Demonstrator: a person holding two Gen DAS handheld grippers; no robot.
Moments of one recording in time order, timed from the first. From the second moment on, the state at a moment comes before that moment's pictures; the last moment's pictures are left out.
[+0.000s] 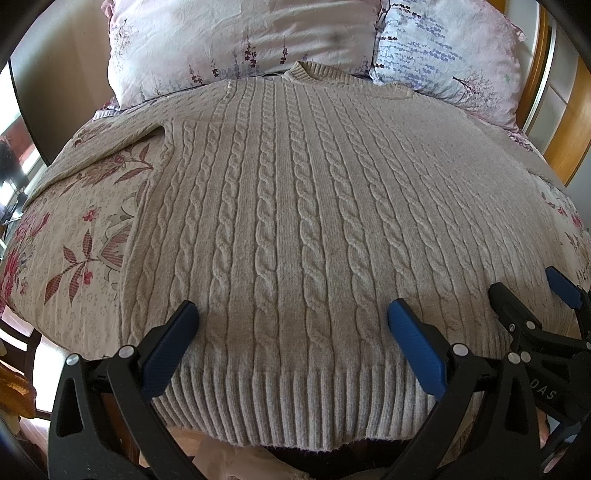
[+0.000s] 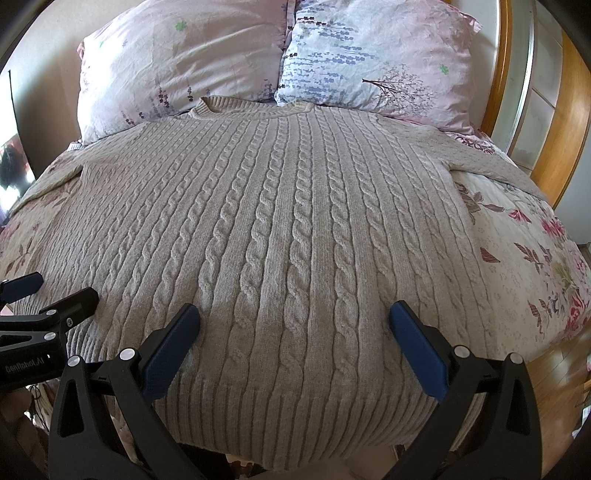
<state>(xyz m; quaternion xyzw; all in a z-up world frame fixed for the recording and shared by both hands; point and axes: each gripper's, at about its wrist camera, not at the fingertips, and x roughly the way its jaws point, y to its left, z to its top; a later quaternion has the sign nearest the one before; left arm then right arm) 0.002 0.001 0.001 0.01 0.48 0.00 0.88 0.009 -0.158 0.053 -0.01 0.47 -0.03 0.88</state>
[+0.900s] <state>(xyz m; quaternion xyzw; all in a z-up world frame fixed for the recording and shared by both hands) 0.071 0.010 0.049 0.04 0.43 -0.04 0.90 0.108 -0.381 0.101 0.28 0.41 -0.09 0.86</state>
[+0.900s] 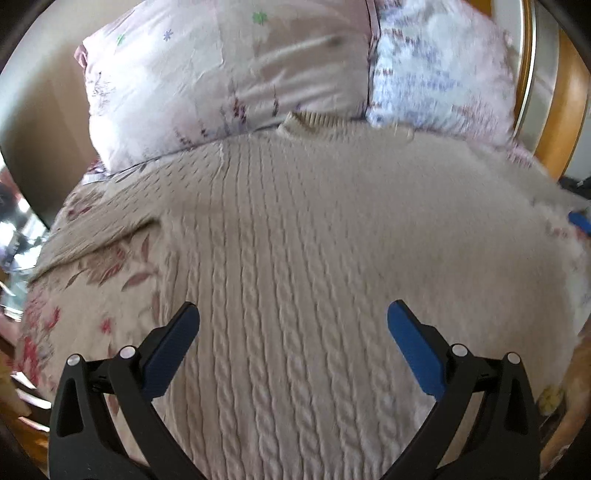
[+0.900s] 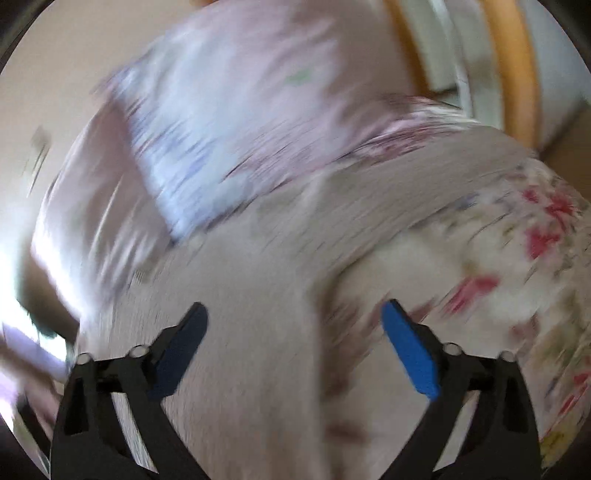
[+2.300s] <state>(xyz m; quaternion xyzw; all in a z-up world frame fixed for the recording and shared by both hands) 0.148 0.044 0.043 -0.11 0.38 -0.08 0.92 0.183 -0.426 0.125 0.27 0.33 -0.12 0.90</state>
